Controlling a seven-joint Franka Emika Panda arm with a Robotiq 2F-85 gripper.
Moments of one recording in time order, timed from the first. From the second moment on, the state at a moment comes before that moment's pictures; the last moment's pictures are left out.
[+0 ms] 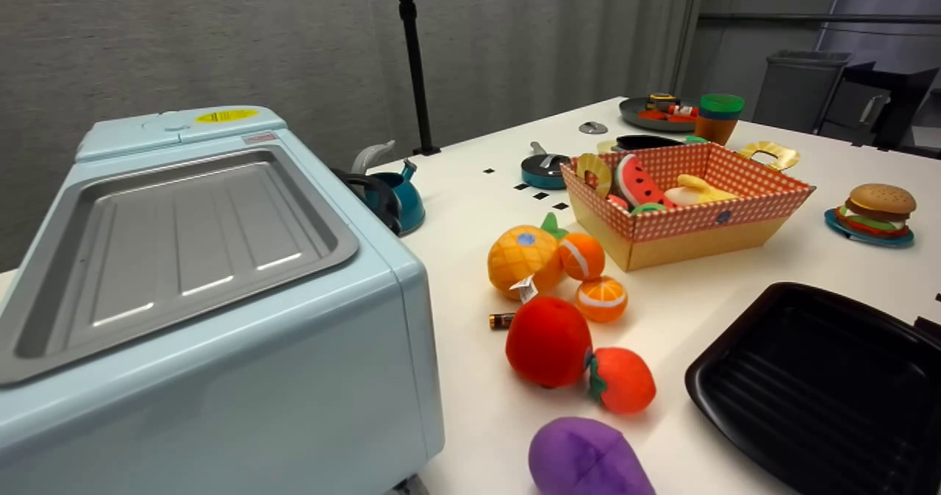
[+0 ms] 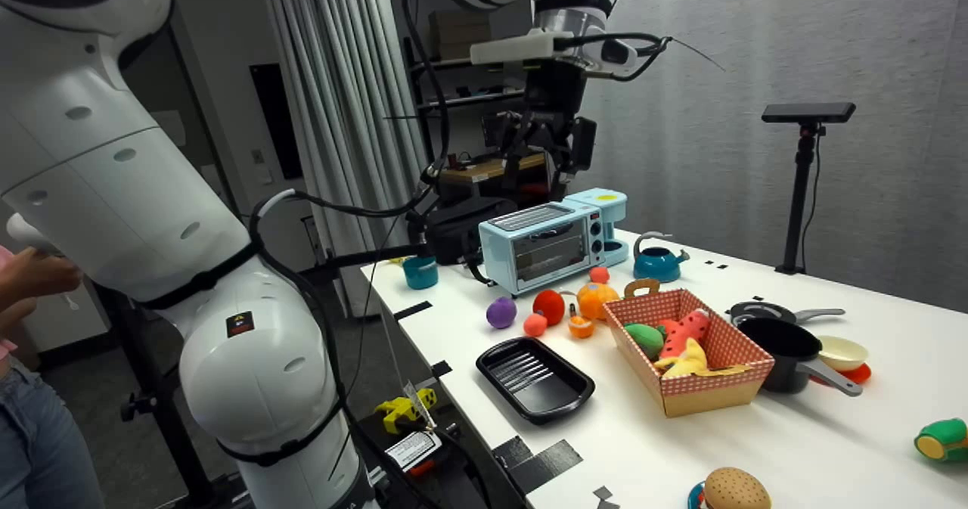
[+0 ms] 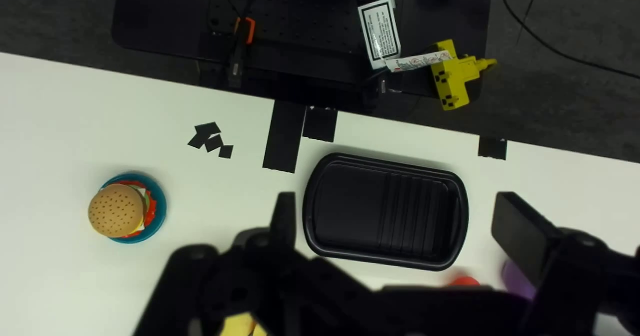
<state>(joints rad) 0.06 -0.32 -0.06 -2.07 0.04 1.39 -0.14</state>
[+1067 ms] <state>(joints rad) 0.07 -0.03 0.05 -2.01 -0.09 1.63 -0.15</state>
